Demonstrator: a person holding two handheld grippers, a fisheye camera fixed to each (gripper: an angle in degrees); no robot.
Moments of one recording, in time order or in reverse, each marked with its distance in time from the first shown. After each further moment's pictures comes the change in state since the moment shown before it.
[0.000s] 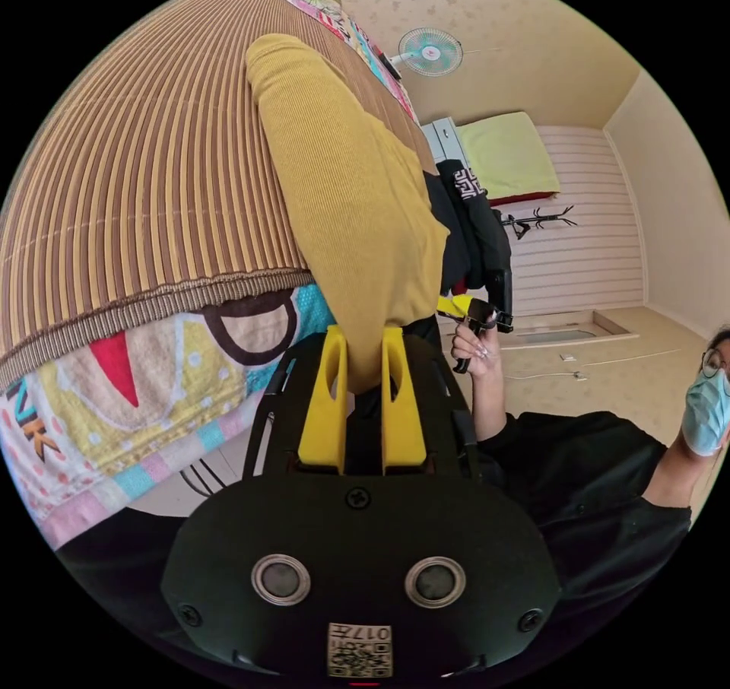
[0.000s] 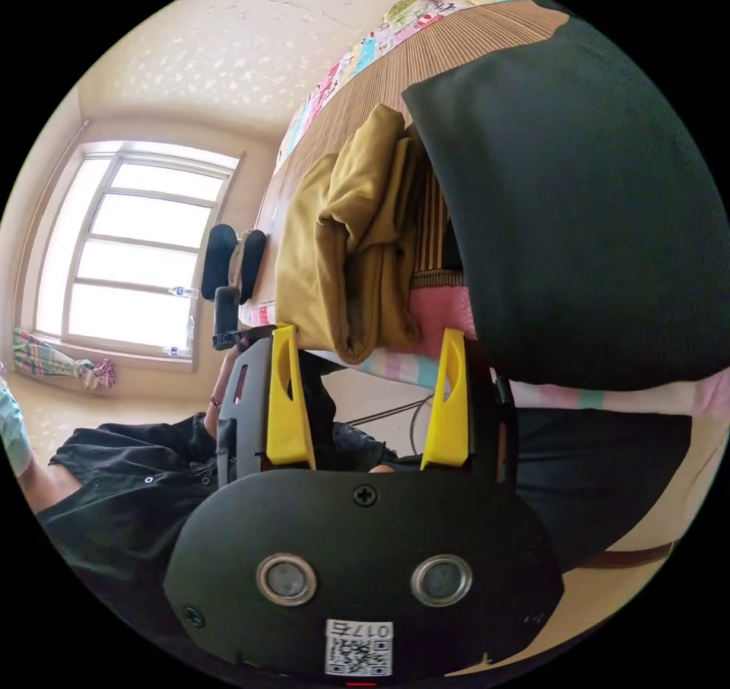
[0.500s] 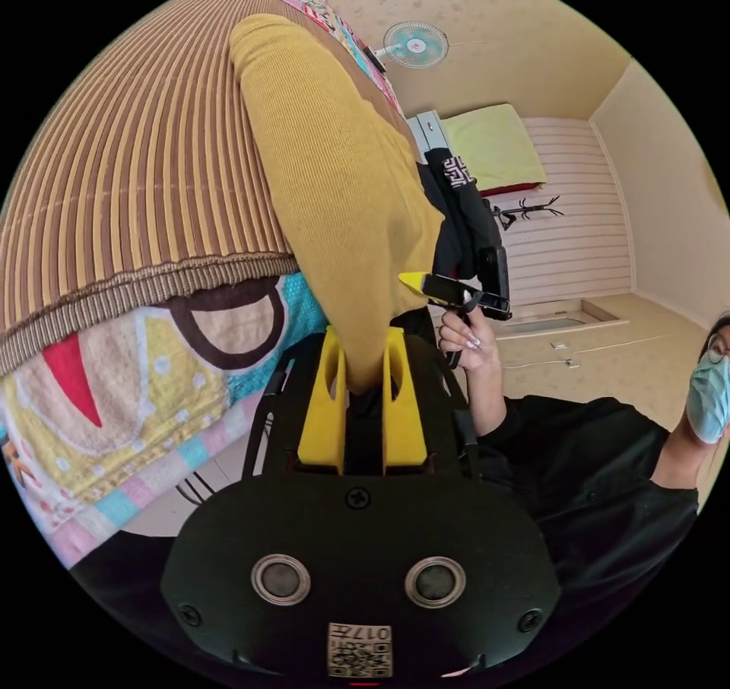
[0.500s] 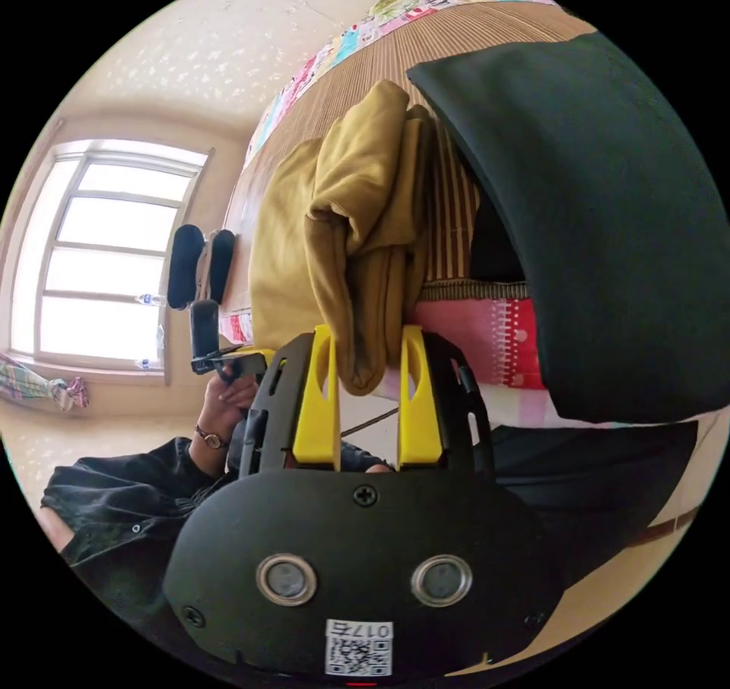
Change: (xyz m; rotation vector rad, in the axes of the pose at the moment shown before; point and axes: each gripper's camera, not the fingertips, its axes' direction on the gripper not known) left arm 0.015 0.014 -0.019 0.021 0.070 0.051; right arm 0.010 -0.013 0.067 -0.024 -0.033 0.044
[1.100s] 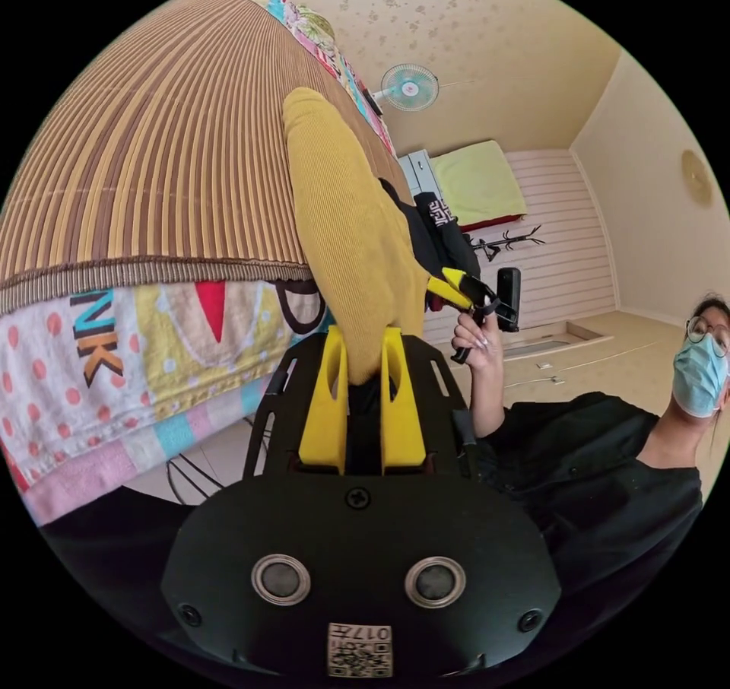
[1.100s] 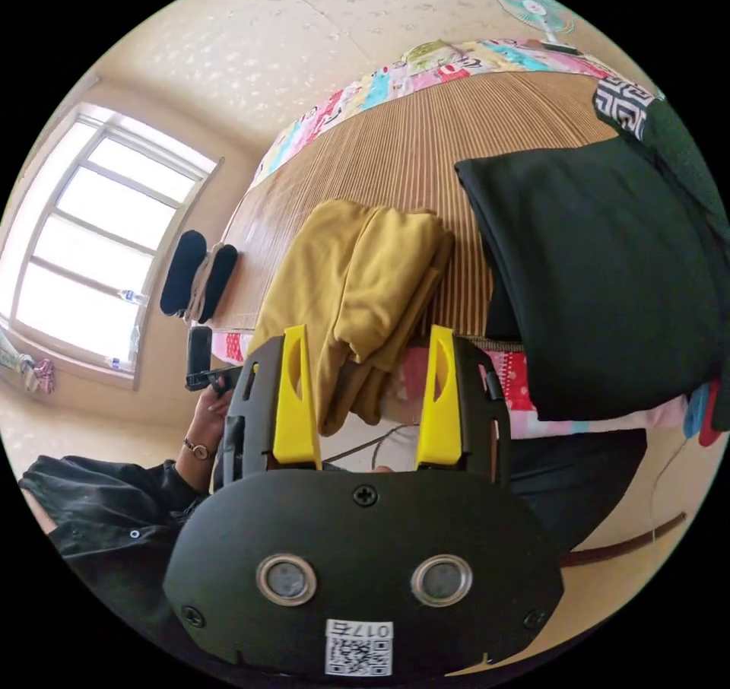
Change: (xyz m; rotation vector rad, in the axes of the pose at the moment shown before) left arm 0.020 0.050 -0.072 0.114 0.020 0.000; right arm -0.022 0.006 0.023 0.157 0.245 -0.088
